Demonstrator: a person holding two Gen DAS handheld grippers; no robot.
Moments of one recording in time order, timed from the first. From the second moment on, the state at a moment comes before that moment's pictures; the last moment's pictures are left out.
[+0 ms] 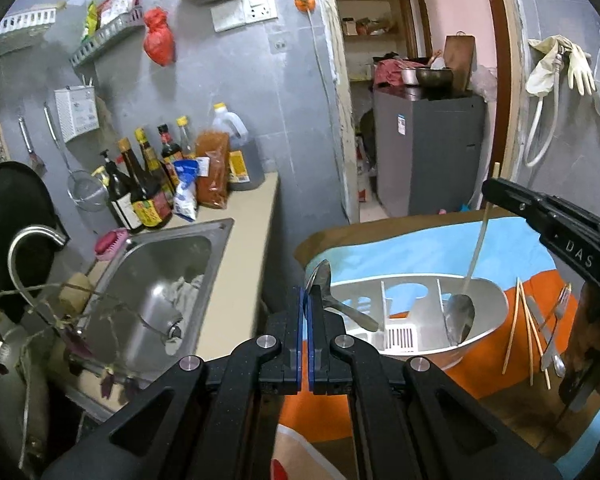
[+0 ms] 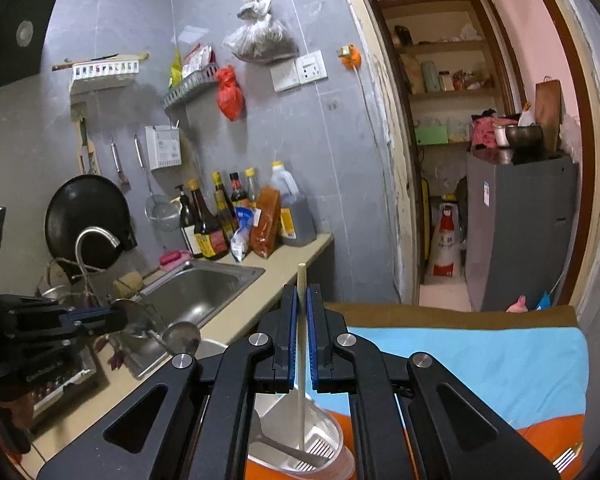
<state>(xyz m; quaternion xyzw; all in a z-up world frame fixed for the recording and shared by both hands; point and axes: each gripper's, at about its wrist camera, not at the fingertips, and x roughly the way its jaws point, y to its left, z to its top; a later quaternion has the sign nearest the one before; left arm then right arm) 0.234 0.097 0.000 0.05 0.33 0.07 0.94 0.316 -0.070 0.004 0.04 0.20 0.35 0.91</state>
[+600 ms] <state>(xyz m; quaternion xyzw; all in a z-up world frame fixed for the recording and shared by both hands) 0.213 0.102 0.035 -0.18 0.23 -0.03 0.96 0.295 -0.146 0.019 0.11 0.20 0.32 0.92</state>
